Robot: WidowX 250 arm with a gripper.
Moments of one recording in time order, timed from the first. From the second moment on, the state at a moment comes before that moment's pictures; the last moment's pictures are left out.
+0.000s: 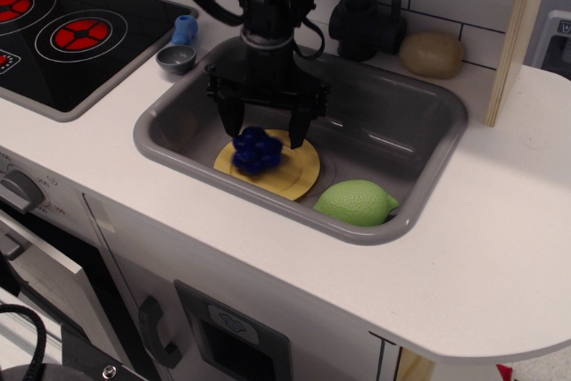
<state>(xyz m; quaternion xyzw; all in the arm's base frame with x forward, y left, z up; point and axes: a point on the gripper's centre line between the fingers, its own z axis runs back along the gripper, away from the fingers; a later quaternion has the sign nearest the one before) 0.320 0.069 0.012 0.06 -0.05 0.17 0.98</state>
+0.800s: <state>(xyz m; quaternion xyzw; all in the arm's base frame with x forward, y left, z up) 0.313 0.044 0.086 -0.01 -0.10 0.16 0.98</state>
